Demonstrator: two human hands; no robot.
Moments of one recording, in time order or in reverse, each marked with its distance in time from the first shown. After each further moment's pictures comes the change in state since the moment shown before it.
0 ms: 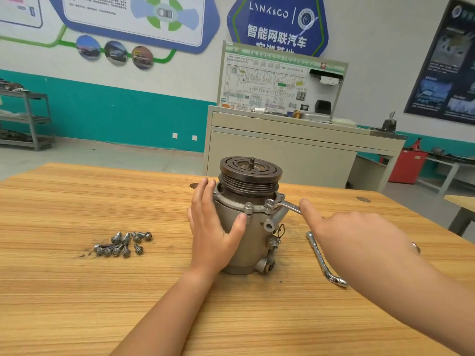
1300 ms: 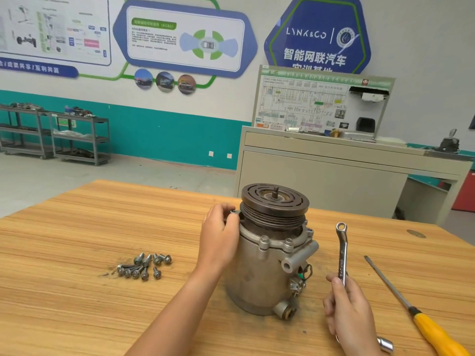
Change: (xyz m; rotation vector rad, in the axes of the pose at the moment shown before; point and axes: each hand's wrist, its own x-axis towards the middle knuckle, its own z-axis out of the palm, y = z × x) left_hand 0.051 0.000 -0.008 -0.053 -0.008 -0.400; right_hand 0.068 -0.044 0.152 1.936 0.318 0.404
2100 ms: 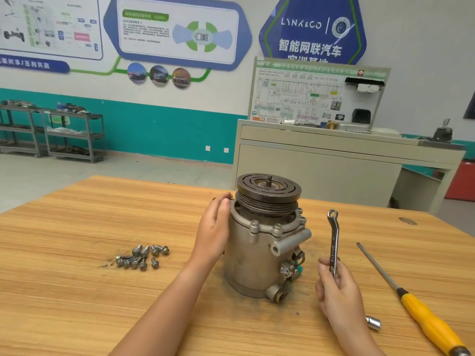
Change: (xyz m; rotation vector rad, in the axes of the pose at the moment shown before) left_hand -0.008 -0.009 -0.002 -0.089 -0.122 0.043; right_hand -0.002 0.004 -0.001 0.048 -0.020 0.020
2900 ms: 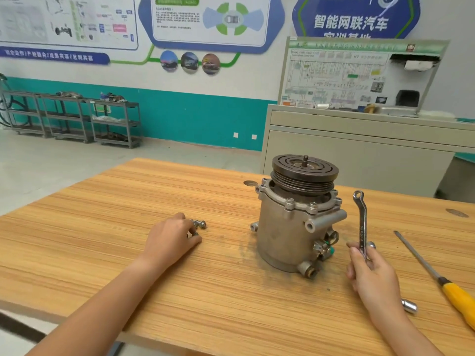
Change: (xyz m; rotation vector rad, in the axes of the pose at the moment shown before) left_hand -0.032 -0.043 -0.135 1.263 -0.132 -0.024; right_hand 0.002 0.007 -0.004 -0.143 -0.019 -0.095
